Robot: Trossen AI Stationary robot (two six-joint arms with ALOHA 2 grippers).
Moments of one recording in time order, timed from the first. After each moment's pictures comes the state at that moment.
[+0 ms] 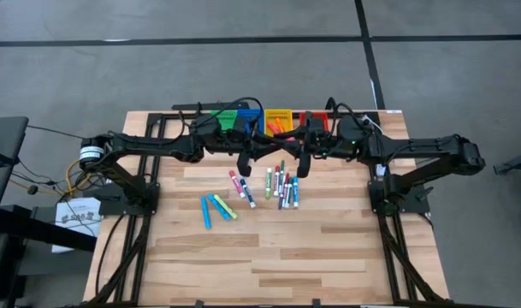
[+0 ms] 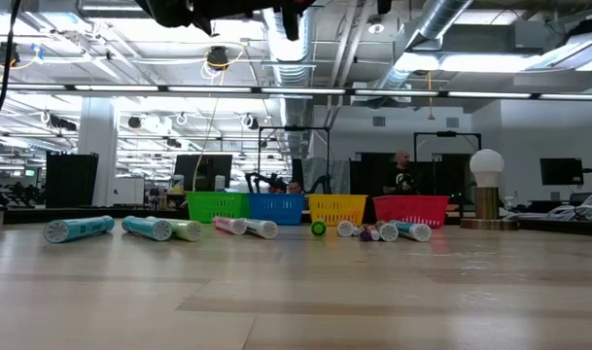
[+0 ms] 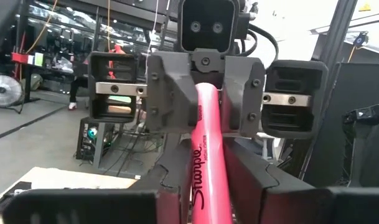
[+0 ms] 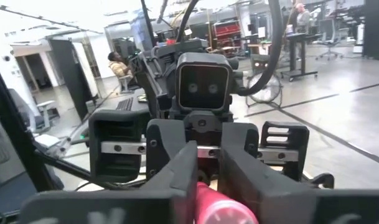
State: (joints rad) left arm 0.17 1.54 1.05 0.71 0.33 -0.23; right arm -0.08 1.23 1.05 0.20 0.06 0.12
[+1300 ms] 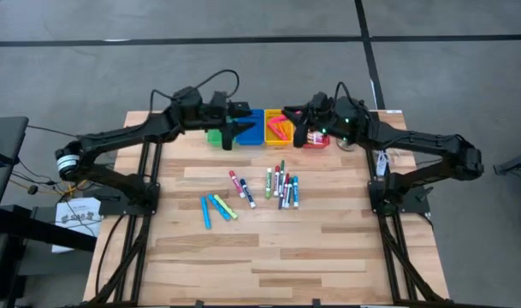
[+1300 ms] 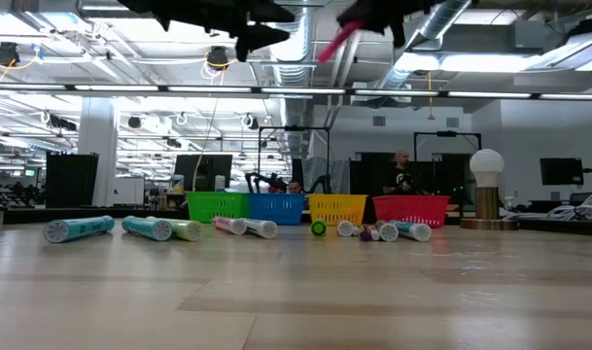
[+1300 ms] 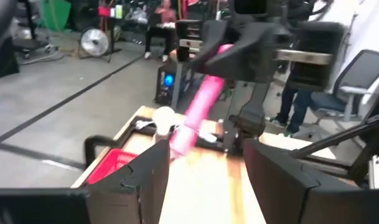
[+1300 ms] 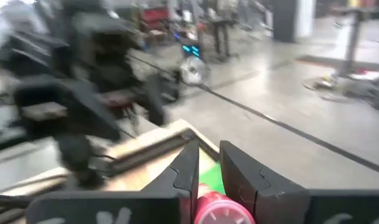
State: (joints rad) left arm 0.43 1.32 1.05 0.16 0.32 -0.06; right arm -0.30 1.23 1.05 0.07 0.13 0.12
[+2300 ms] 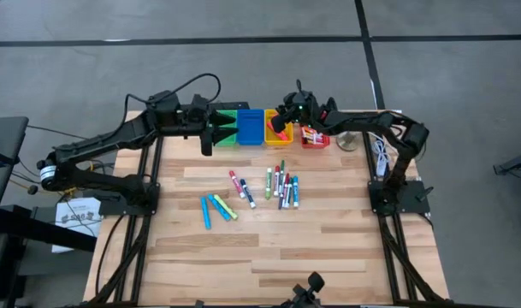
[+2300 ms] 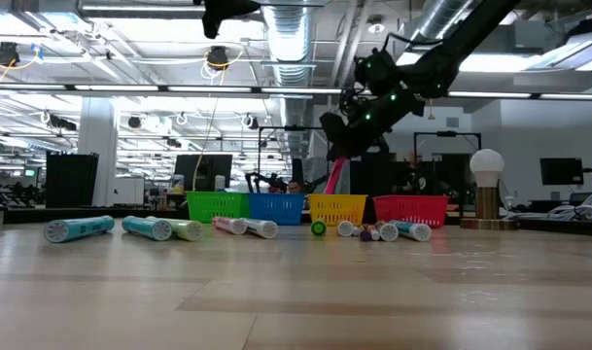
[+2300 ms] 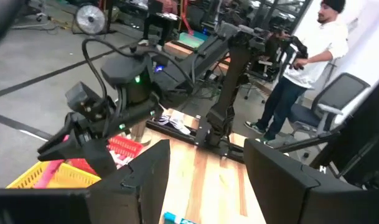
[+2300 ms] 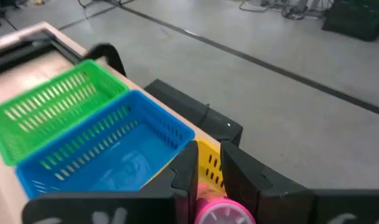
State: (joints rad) left arm 0.37 1.10 1.05 -0.08 0.27 -0.24; right arm -0.60 1.78 1.06 0.24 0.13 0.09
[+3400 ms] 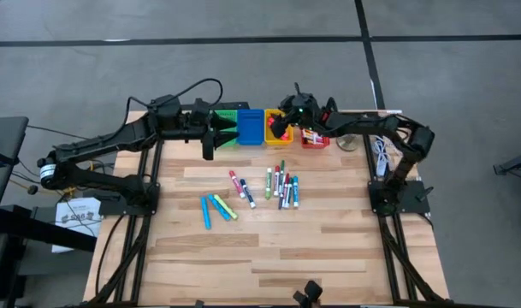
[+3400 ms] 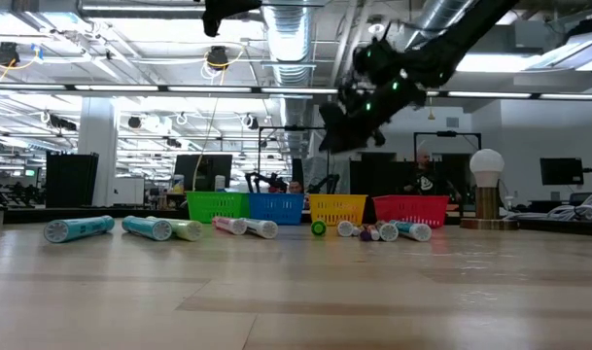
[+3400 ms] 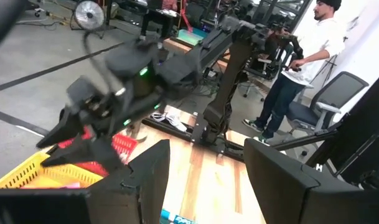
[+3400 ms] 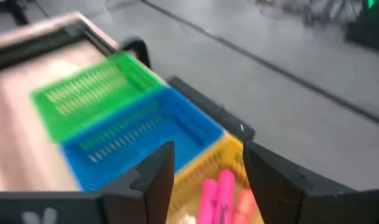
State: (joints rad) left arm 0.32 1.10 1.05 -0.09 0.23 -0.25; right arm -0.55 1.73 1.06 0.19 0.10 0.03
